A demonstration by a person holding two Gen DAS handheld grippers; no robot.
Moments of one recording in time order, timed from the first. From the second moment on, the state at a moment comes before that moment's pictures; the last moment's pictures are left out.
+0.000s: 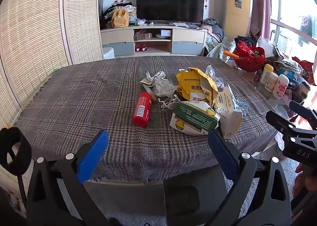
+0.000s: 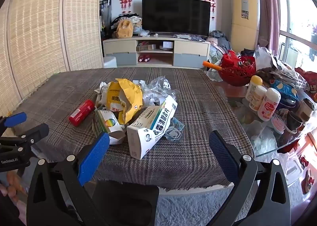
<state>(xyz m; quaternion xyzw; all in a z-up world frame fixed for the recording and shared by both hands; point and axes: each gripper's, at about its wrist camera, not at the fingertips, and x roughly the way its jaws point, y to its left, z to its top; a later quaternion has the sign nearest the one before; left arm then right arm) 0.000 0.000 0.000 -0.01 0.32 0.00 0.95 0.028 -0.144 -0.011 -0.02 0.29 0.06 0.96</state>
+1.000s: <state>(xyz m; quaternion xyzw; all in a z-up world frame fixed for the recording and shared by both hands) -0.002 0.001 0.002 0.00 0.32 0.01 0.95 0.031 -0.145 -0.014 -0.01 0.30 0.06 0.95</state>
